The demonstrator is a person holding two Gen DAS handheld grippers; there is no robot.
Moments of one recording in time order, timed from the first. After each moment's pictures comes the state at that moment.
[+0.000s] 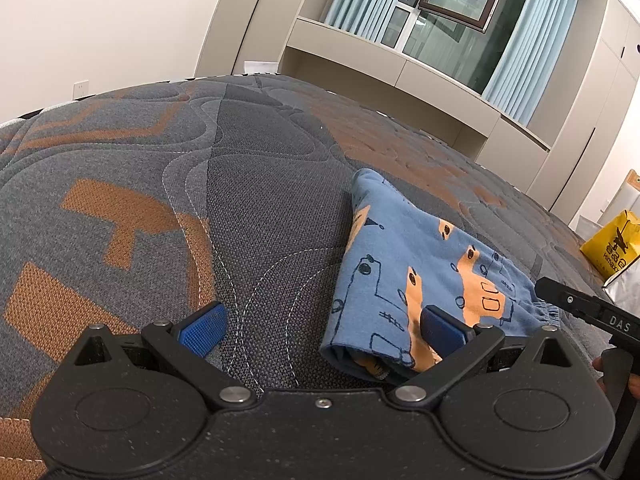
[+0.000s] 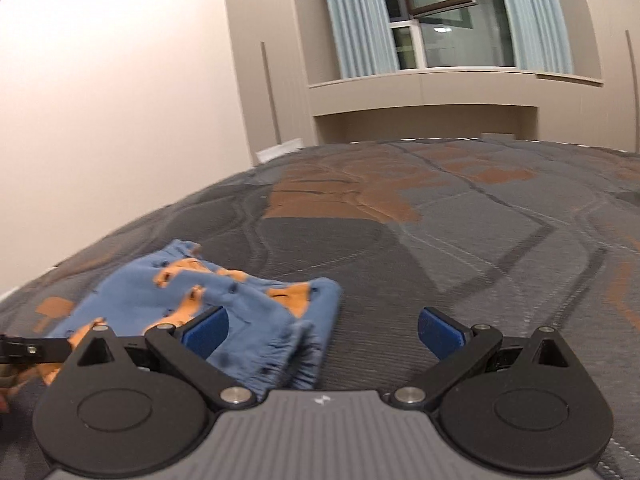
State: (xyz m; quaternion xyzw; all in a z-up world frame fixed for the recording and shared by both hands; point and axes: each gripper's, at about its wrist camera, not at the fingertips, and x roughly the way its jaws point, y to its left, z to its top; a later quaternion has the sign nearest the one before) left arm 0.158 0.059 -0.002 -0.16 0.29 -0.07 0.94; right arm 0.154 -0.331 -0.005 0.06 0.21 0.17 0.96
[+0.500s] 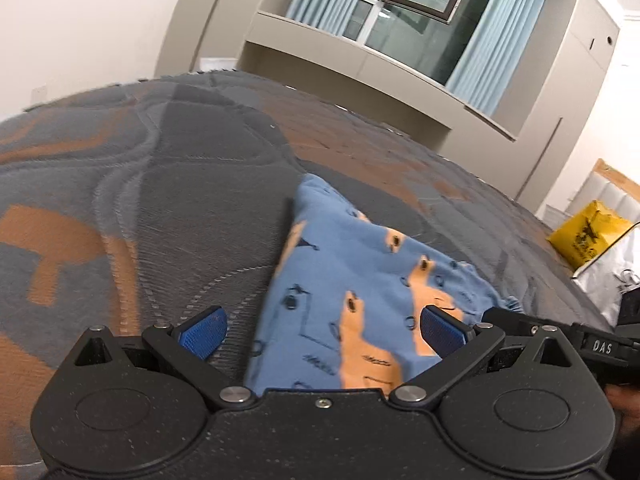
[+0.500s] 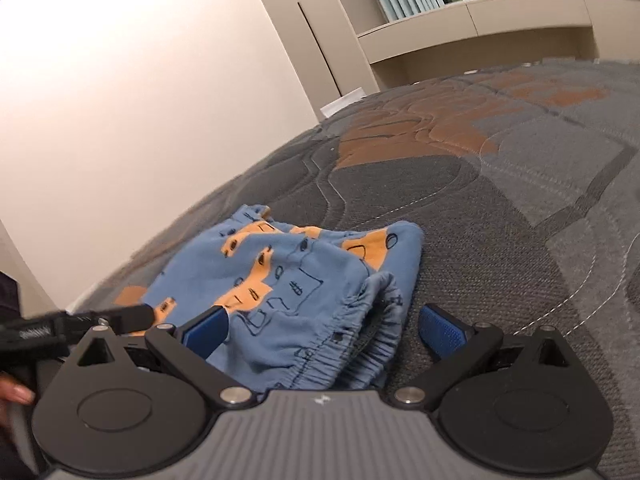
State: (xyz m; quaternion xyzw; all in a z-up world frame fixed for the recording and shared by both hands) left arm 0.184 0.038 0.007 -0.16 0.30 -0.14 0.93; right arm 0.173 -0.330 -0.019 0.15 0.29 0.29 0.90
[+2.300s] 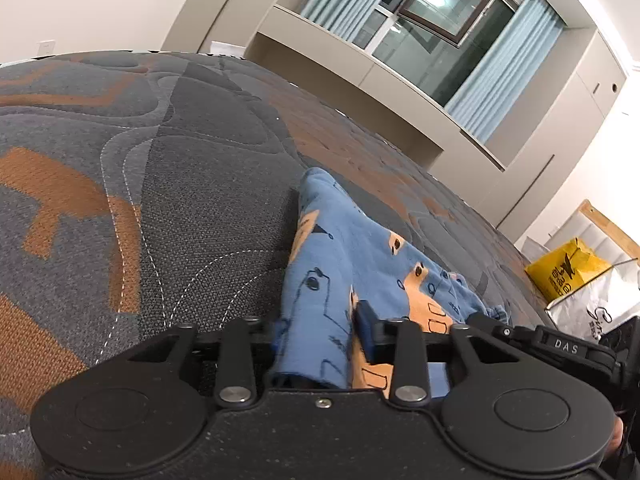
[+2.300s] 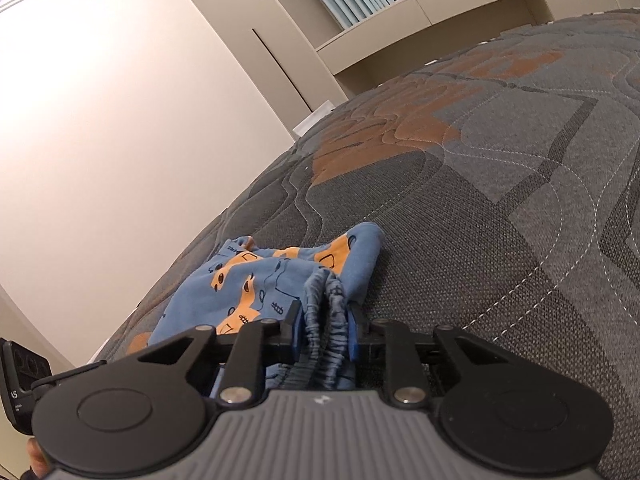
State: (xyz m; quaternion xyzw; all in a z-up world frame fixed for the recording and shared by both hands) left arm 0.186 0.059 -0.012 -0.24 0.29 -0.14 0.92; right arm 0.168 -0.356 -0.021 0.23 0.29 0.25 0.90
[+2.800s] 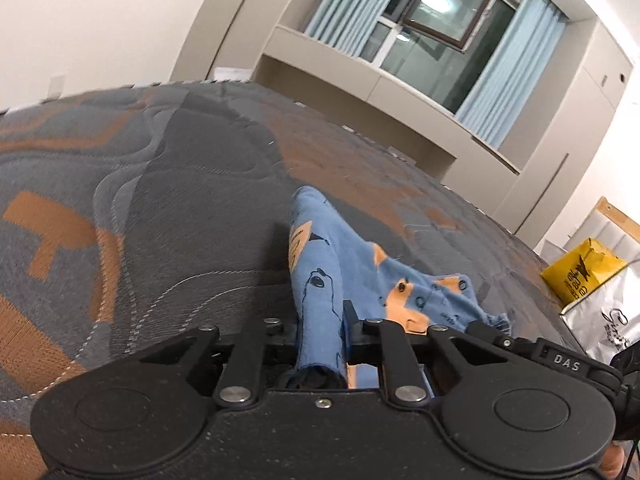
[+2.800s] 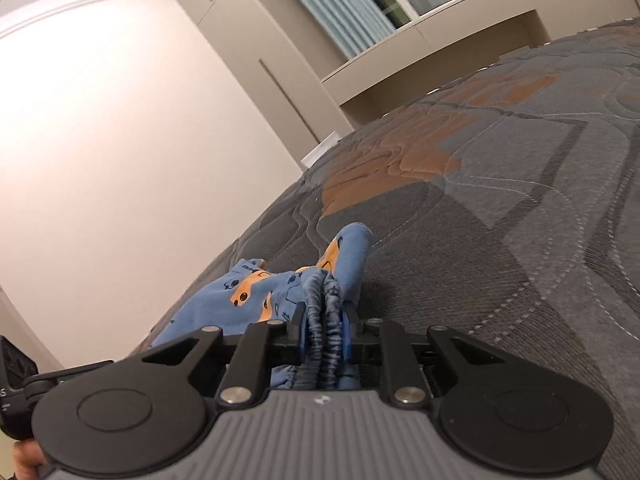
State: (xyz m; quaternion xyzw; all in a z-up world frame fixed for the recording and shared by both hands) left arm 0.161 0.013 0.029 -0.20 0.27 -0.11 0.94; right arm 0.143 -0.373 -0.012 0.26 0.24 0.25 0.90
